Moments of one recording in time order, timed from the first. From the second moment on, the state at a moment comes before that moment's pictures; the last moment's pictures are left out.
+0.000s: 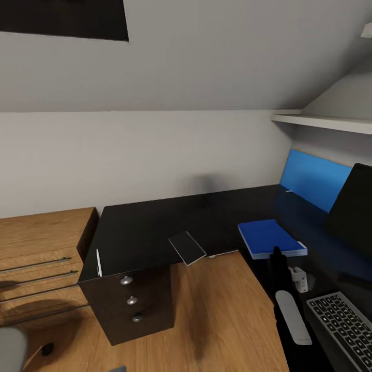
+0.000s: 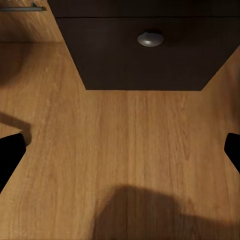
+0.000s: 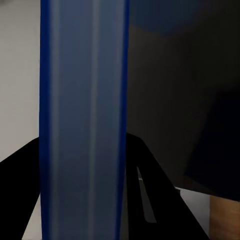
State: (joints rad) left arm -0.16 -0.13 0.39 -0.47 -0.21 -0.28 0.10; right arm -0.37 0.07 -0.20 -1.21 -1.15 -0.24 -0.14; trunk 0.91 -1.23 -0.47
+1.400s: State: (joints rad) left arm -0.16 -0.14 0.39 -0.47 -0.22 -0.28 0.09; right arm -0.40 0.03 -0.26 -1.07 -1.26 -0.24 -0.14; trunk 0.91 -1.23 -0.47
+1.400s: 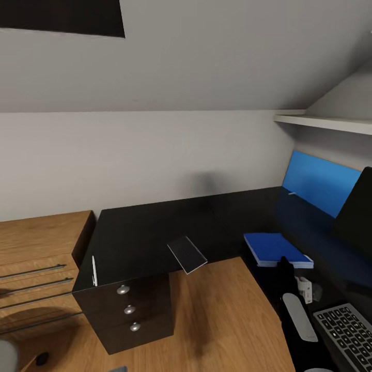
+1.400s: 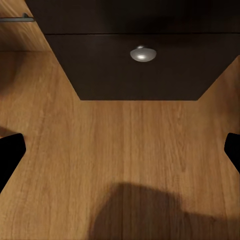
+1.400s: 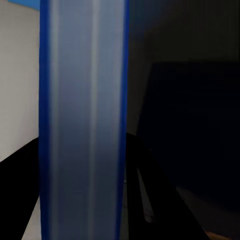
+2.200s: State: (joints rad) left arm -0.16 -0.13 0.39 -0.47 -0.21 -0.29 0.09; right arm -0.40 0.03 -0.26 -1.08 -1.27 -0.24 -0.14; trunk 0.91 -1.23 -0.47
